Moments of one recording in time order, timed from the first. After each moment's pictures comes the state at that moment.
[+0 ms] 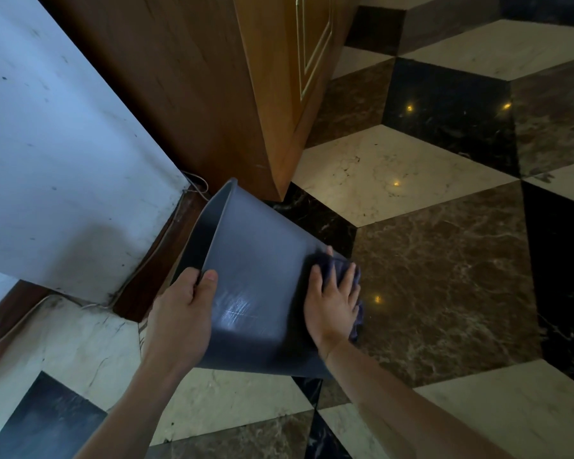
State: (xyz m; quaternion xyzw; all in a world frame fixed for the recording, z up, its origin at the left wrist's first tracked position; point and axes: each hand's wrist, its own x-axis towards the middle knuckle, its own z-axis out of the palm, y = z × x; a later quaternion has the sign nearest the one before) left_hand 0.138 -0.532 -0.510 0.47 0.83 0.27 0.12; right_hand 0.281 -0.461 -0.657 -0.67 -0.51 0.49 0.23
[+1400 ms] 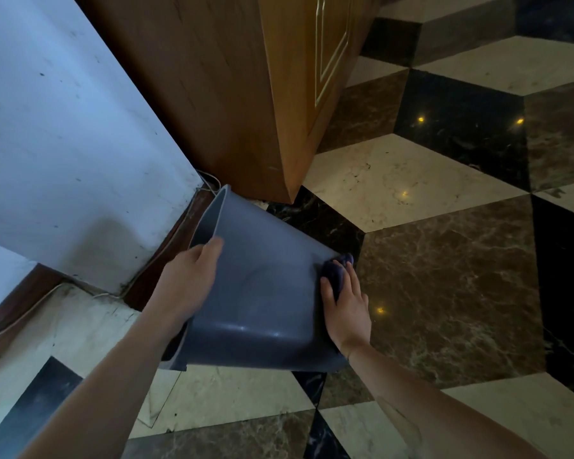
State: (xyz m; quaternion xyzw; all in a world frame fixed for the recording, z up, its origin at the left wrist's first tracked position) left_hand 0.115 -0.501 -0.492 0.40 0.85 0.25 0.24; right_hand 0.306 -0.456 -0.689 -0.62 -0.61 0.43 0.26
